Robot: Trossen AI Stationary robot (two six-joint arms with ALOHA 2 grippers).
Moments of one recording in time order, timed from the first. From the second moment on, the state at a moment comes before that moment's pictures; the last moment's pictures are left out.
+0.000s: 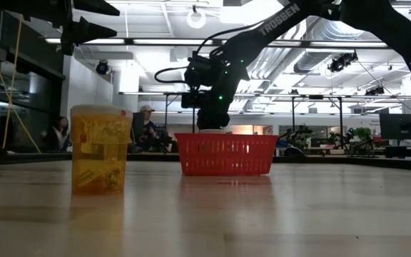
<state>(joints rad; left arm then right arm) -0.13 0.48 0.43 0.03 -0.57 -0.43 -0.40 2.23 1.75 -0.65 -0.15 -0.42</state>
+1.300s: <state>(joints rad) -0.13 0.48 0.43 0.02 -0.57 -0.43 -0.40 2.23 1.75 -0.63 -0.17 -0.37</state>
